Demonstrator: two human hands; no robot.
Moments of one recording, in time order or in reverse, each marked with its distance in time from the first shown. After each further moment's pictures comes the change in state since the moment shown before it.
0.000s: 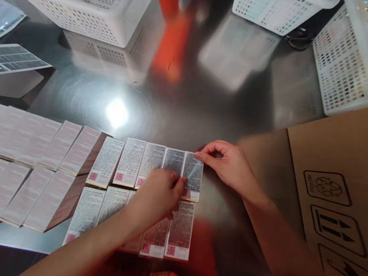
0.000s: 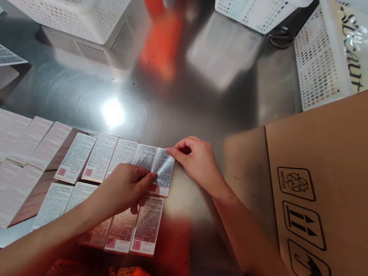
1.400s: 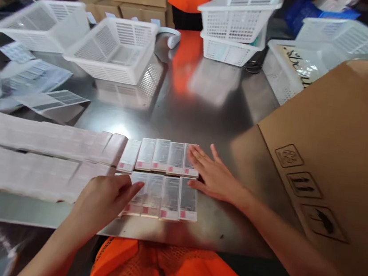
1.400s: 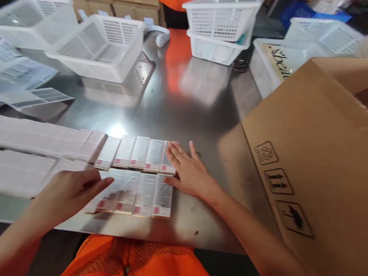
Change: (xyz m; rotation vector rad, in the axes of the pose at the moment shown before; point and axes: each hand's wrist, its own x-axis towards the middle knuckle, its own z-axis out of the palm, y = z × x) left_hand -0.111 -0.070 -0.067 0.753 0.495 0.247; right_hand -0.072 0.010 0.020 -0.735 -0.140 -0.655
